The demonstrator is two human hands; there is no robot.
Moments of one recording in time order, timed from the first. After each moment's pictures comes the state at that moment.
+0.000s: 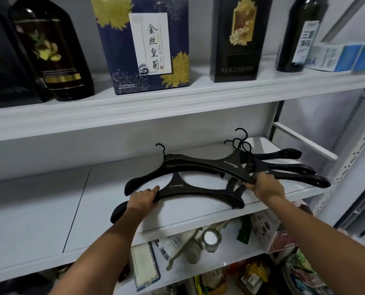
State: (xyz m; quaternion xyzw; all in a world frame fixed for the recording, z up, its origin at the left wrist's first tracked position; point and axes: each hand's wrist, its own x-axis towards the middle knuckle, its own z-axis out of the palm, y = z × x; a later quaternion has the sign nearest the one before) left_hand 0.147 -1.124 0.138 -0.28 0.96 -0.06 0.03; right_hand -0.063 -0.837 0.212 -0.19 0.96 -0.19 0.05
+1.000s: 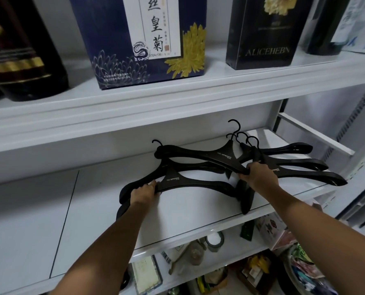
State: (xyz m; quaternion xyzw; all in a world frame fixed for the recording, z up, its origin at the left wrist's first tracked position) left_hand 0.091 -1.181 0.108 -0.34 0.94 0.03 0.07; right_hand -0.095 -0.904 0.203 -0.19 0.96 -0.19 0.09
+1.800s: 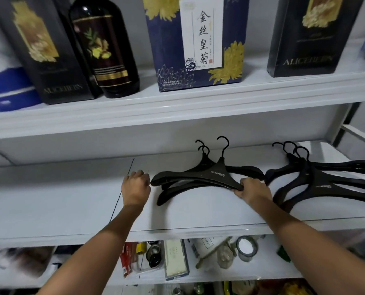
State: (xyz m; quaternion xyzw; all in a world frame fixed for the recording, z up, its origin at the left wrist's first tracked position) left_hand 0.230 -1.159 0.189 -0.45 0.87 -0.04 -0.21; right_hand -0.037 -0.968 0.171 -0.37 0.92 -0.11 0.09
